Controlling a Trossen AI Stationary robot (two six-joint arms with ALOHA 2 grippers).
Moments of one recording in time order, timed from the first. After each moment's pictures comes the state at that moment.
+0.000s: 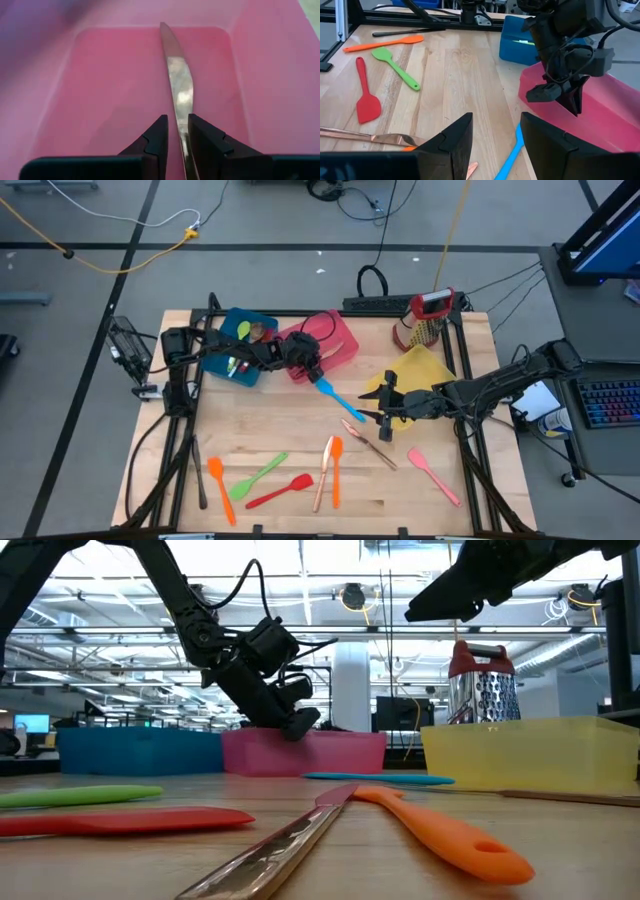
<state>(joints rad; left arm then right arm) 0.36 1.94 0.94 0.29 -0.15 -0.08 0.29 1.16 0.65 0.08 0.41 0.10</state>
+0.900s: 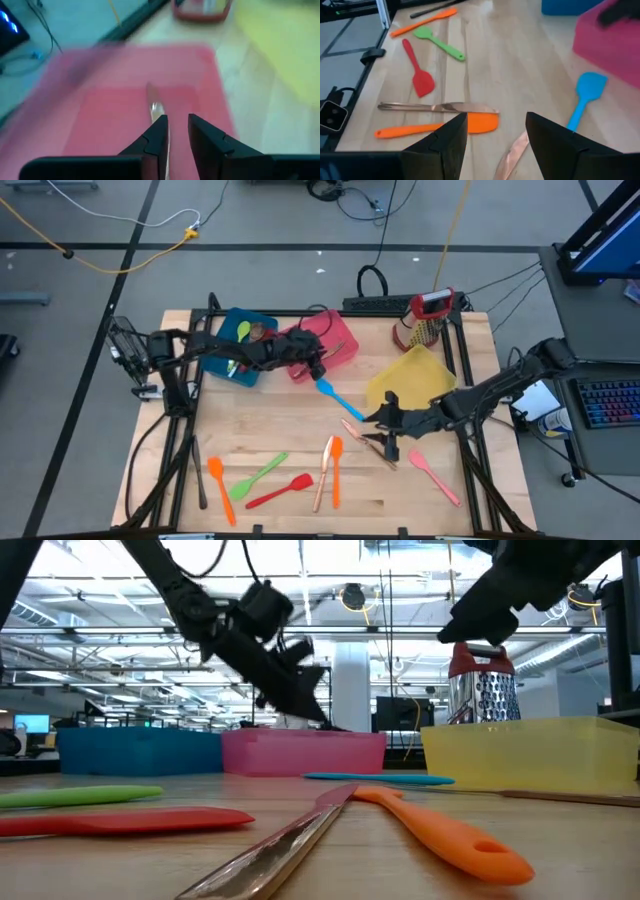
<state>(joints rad) 0.32 1.80 0.94 0.34 -0.16 -0.05 0.42 1.22 0.65 0.00 0.34 0.42</state>
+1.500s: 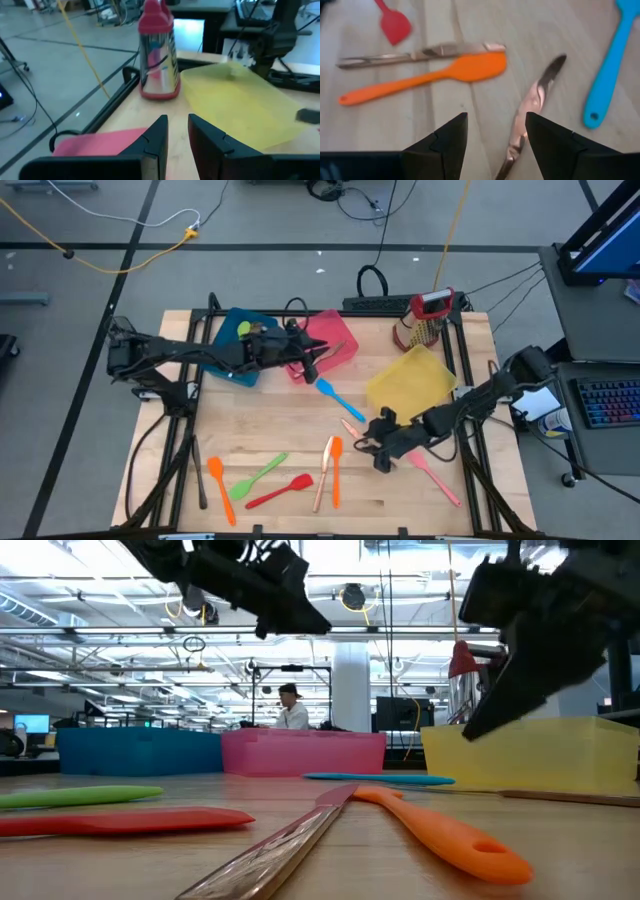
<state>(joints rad) 0.20 1.50 0.94 0.31 -0.16 0.01 0.47 1.49 0.65 0.01 0.32 0.65</state>
